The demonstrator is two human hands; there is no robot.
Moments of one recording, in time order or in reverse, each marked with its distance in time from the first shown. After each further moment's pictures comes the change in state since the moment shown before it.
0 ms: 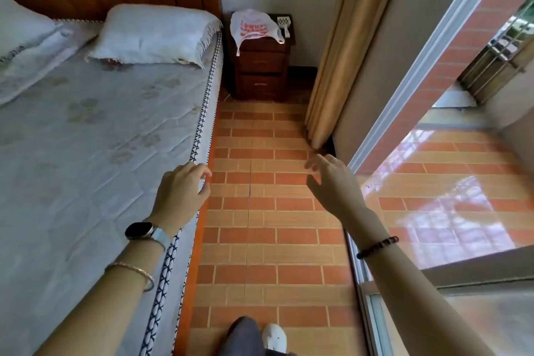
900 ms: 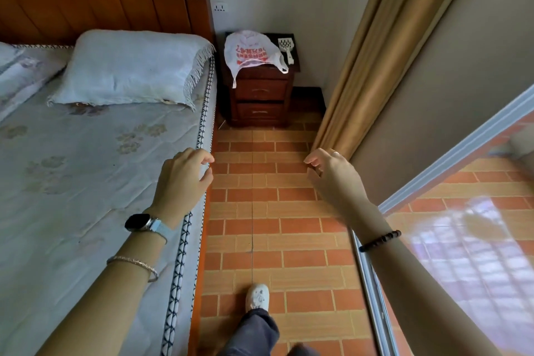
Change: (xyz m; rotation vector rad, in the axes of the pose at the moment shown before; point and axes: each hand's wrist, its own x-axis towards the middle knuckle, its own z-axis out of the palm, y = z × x) left_hand 0.360 -0.093 0.020 -0.120 0.069 0.021; right_hand 0.355 0.020 0.029 0.000 0.009 0.058
